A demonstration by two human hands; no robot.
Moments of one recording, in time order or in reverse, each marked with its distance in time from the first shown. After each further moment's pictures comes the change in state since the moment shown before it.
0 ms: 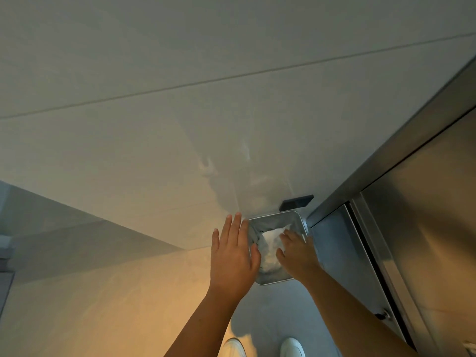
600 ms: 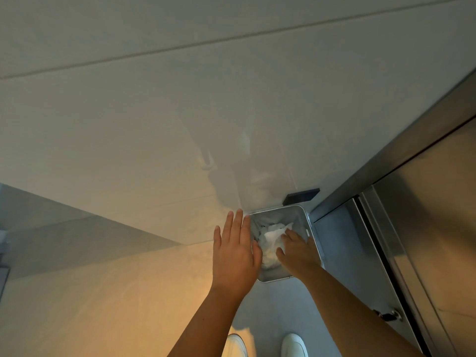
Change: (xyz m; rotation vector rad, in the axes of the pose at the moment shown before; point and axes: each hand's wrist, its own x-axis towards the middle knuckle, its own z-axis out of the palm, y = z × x) left_hand -0.001 -0.006 0.024 0.019 0.008 -0.010; right_hand 0.015 -0.004 0.023 0.016 -0.087 0.036
